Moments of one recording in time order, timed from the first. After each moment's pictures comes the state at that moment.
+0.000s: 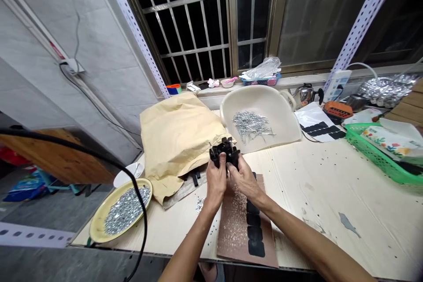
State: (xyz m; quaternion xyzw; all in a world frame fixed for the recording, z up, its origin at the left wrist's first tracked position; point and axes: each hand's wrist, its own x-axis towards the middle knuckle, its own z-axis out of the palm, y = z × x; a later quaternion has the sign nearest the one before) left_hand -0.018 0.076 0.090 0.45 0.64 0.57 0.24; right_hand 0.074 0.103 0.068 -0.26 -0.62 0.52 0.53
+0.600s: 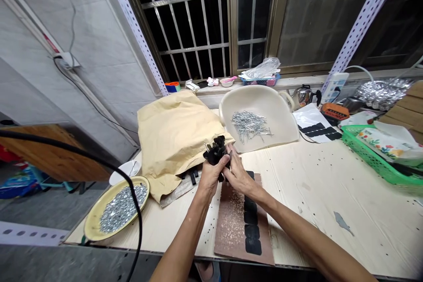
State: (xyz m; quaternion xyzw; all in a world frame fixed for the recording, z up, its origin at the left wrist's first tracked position) left_hand -0.030 0.088 0.077 0.37 0.47 0.64 0.47; right_hand 0.071 0.119 0.049 -0.33 -0.75 0.40 0.42
